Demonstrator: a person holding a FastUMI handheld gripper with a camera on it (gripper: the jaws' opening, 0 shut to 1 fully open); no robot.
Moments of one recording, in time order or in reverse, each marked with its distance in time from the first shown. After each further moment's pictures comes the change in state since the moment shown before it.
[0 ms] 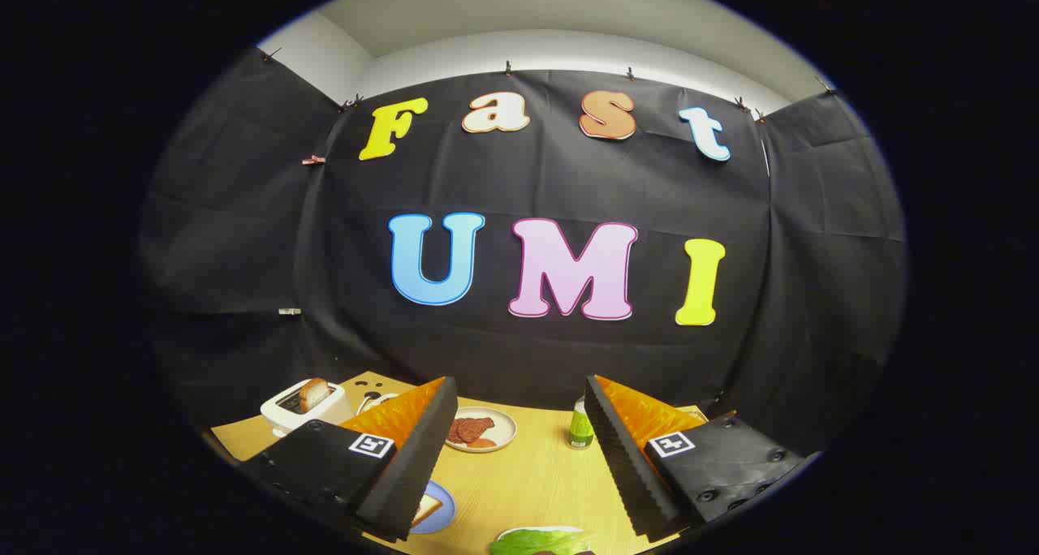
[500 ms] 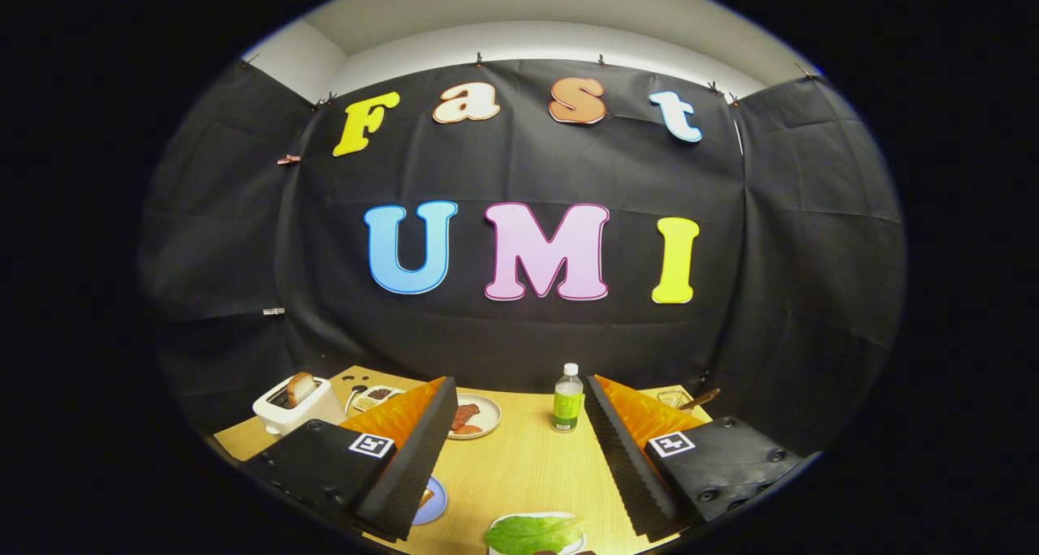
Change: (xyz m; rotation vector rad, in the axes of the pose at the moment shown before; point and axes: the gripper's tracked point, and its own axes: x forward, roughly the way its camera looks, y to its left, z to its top) arm -0.012 -0.029 -0.018 0.054 0.043 -0.073
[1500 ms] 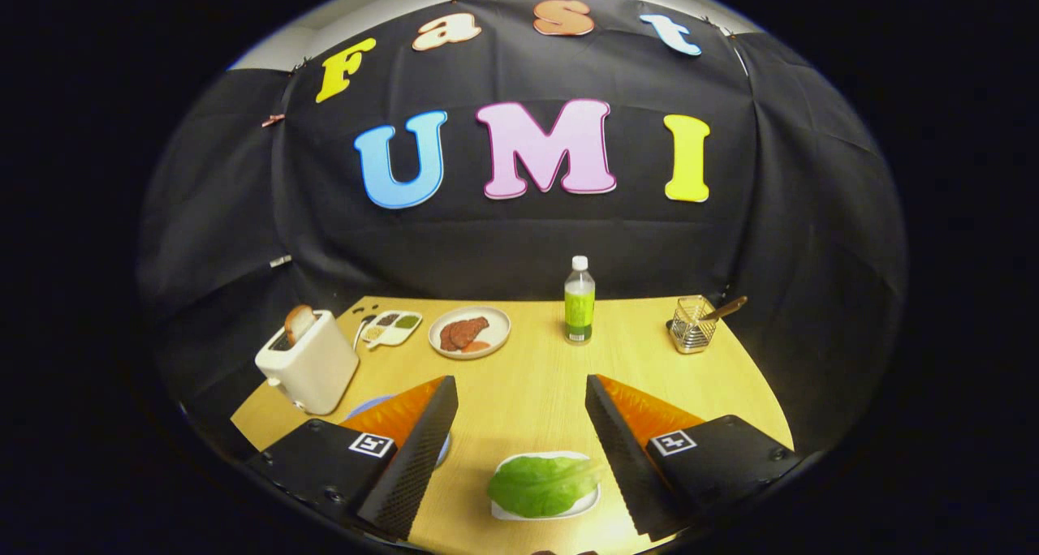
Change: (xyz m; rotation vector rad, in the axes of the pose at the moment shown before) arm 0.000 -0.016 -0.130 0.054 0.357 0.073
